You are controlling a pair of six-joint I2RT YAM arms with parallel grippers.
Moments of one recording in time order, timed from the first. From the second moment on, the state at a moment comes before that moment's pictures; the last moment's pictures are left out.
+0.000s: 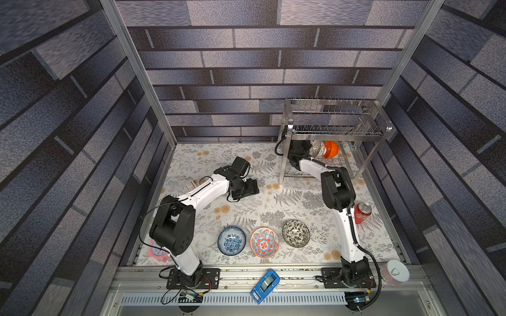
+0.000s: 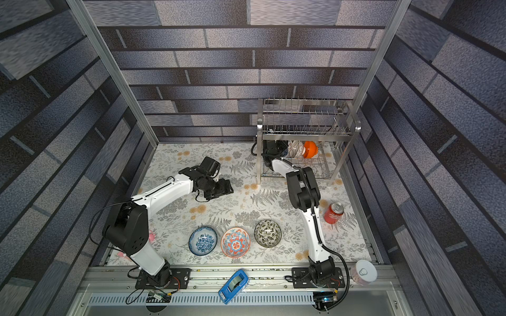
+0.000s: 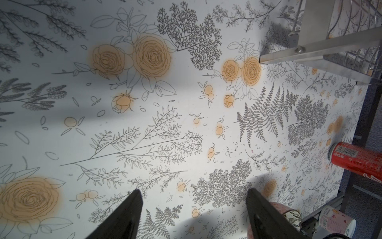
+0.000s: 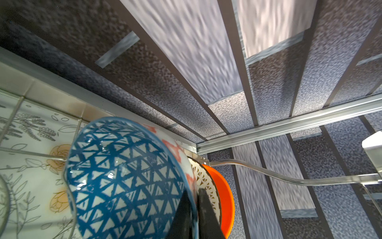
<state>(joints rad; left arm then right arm) -0.48 1.67 1.23 -0.67 0.28 -0.61 0.38 2.40 1.86 0.20 0.93 -0.82</state>
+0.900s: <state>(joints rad) -0.48 1.67 1.20 -0.67 0.28 -0.61 0.39 2.40 1.86 0.14 0.91 -0.76</state>
